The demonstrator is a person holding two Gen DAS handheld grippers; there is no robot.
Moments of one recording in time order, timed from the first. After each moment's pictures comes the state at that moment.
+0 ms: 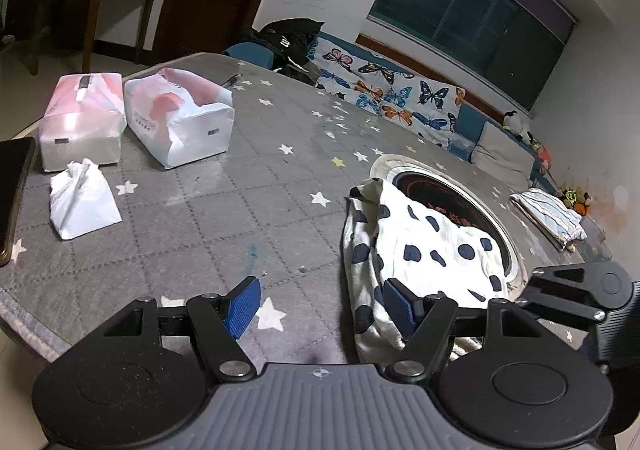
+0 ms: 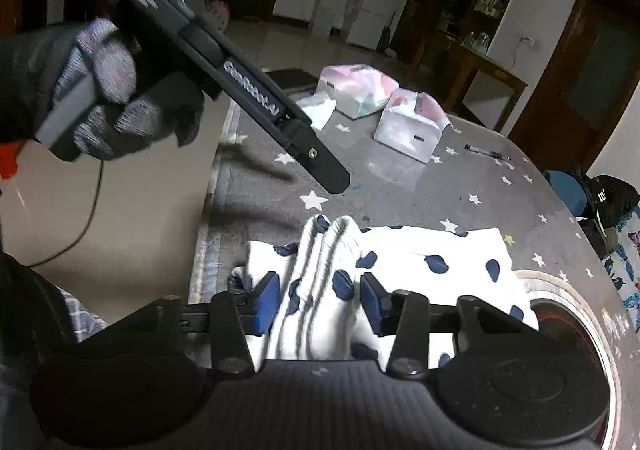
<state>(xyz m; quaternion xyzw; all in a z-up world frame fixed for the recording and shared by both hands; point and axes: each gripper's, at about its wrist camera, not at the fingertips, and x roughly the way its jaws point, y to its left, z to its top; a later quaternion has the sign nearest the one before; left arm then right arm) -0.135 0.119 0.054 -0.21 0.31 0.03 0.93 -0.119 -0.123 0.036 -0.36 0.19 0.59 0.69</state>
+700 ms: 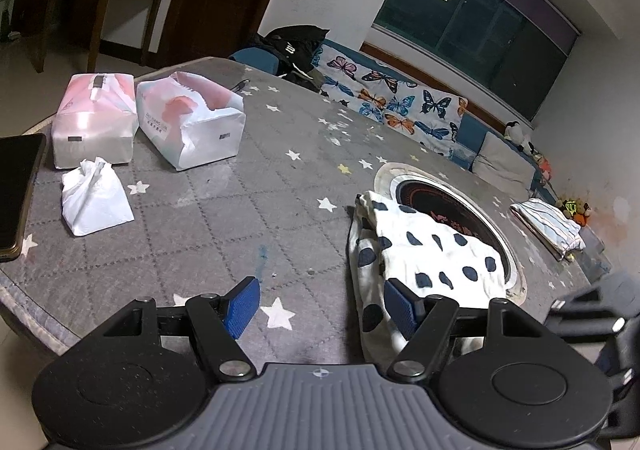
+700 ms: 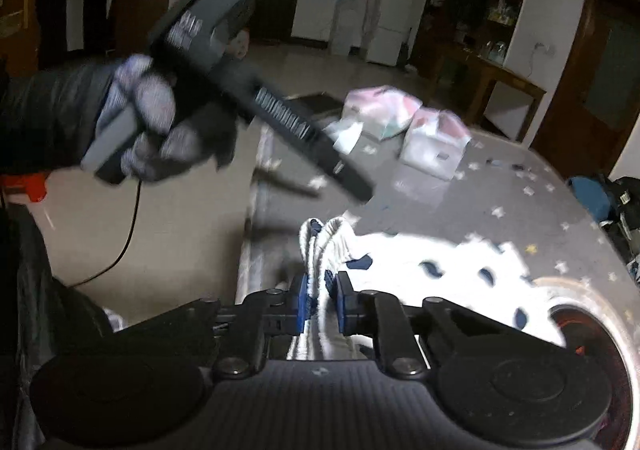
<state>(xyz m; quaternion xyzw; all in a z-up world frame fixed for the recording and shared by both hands) -0.141 0.124 0.058 -0.21 0.30 0.03 0.93 -0.124 -0.137 0.045 -0.31 0.20 0.64 0.67</state>
